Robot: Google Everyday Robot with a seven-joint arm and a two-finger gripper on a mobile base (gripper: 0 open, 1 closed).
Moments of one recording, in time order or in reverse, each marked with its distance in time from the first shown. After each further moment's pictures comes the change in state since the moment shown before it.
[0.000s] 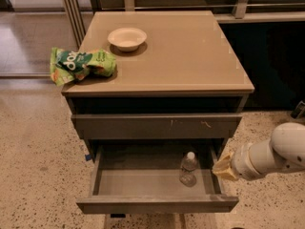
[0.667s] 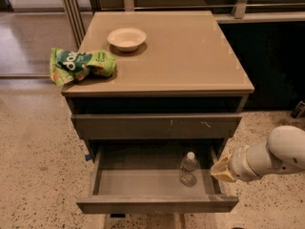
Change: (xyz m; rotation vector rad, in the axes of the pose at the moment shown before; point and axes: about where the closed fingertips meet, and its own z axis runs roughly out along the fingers) arm 0.009 0.001 0.015 -0.016 -0.009 0.015
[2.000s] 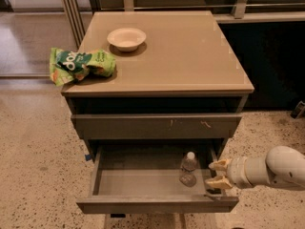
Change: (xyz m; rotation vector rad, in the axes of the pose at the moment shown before) arm 0.035 -0.026 0.059 0.050 -0.154 -0.068
